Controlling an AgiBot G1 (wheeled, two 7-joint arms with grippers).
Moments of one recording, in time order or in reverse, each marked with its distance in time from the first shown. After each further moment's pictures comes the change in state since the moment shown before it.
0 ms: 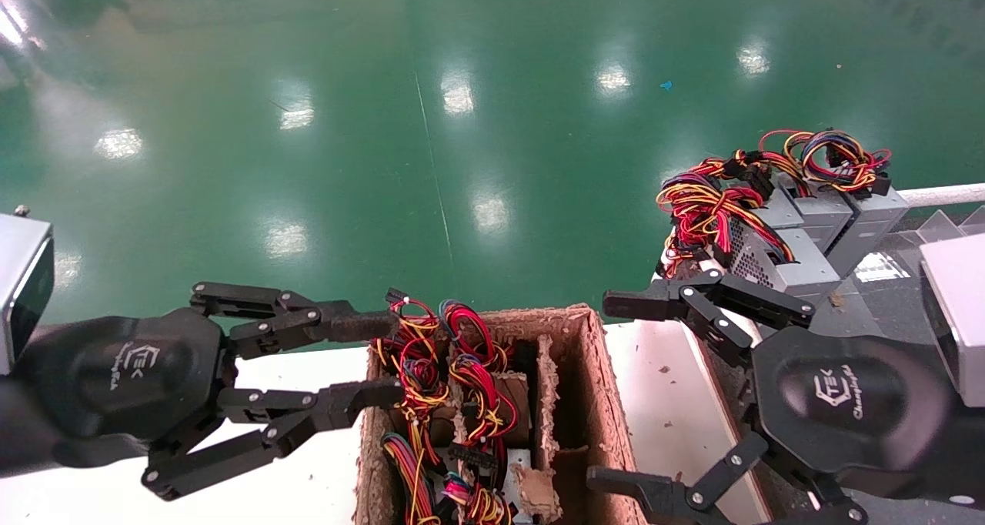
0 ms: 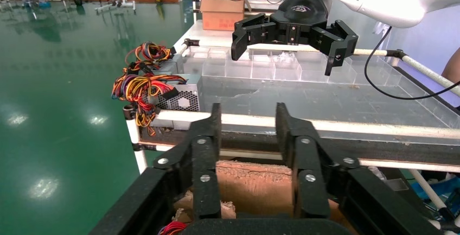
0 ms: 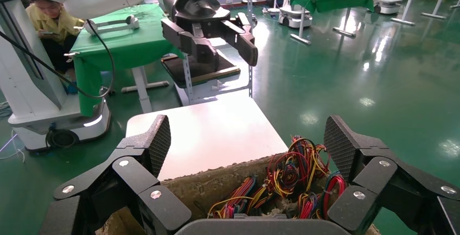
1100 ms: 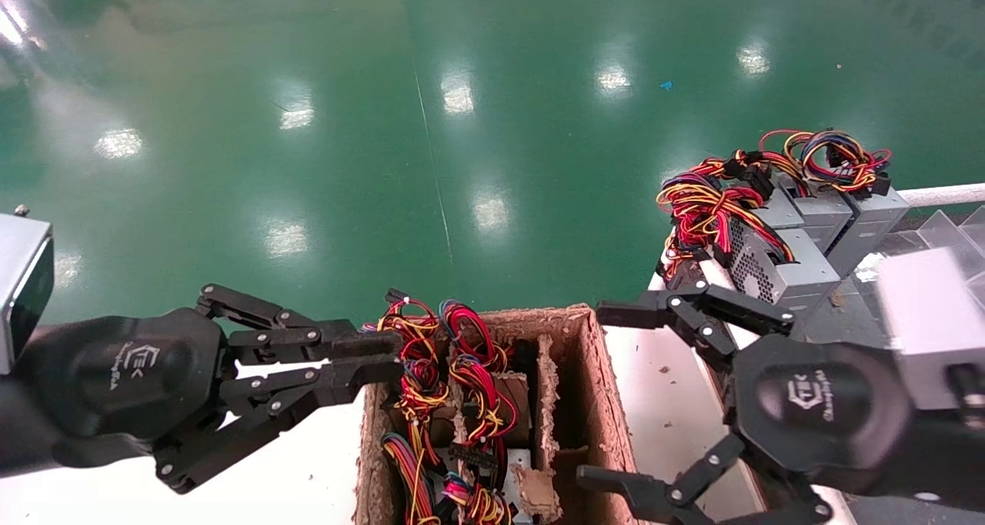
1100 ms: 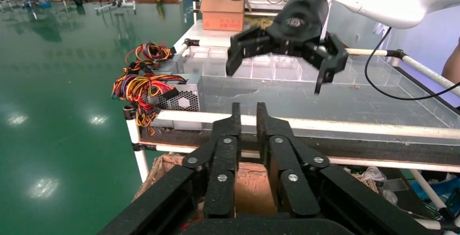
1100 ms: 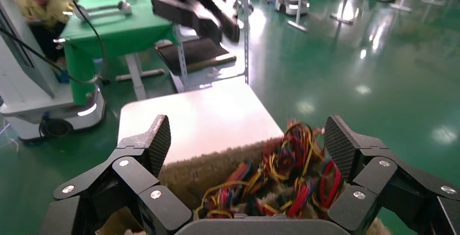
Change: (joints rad) left arm 0.000 0.000 0.000 0.000 0.000 0.000 0.000; right arm -0.004 -0.014 -0.036 0.010 -0.079 0.039 0.012
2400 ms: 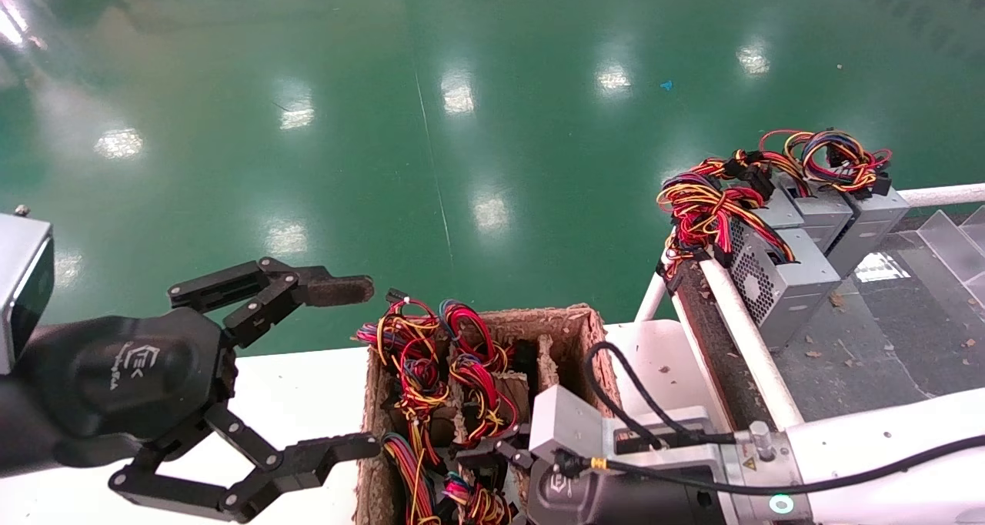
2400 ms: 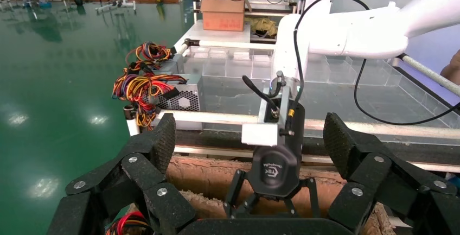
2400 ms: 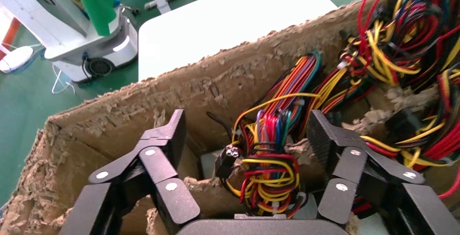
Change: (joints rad) left arm 0.000 0.000 0.000 0.000 0.000 0.000 0.000; right arm 0.070 -0.328 -0.285 -0.125 -0.424 0.126 0.105
